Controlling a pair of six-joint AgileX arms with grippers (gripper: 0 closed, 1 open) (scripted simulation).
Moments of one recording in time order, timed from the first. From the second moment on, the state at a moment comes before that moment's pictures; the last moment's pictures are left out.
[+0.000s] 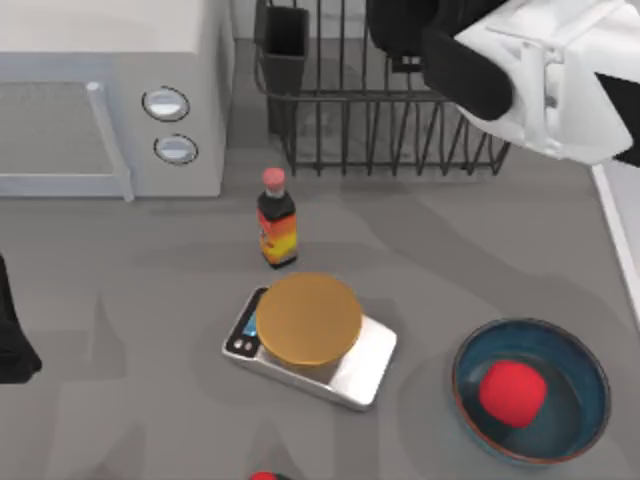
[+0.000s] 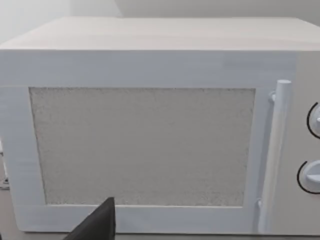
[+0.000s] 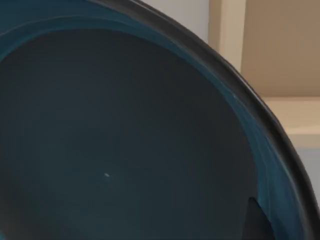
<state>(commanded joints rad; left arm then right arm) 0.00 0.00 0.00 0.00 0.00 0.00 0.73 1.84 1.53 0.30 0.76 0.02</state>
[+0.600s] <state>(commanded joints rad) 0.00 0.00 0.00 0.00 0.00 0.00 0.63 2.04 1.33 0.70 0.67 0.02</state>
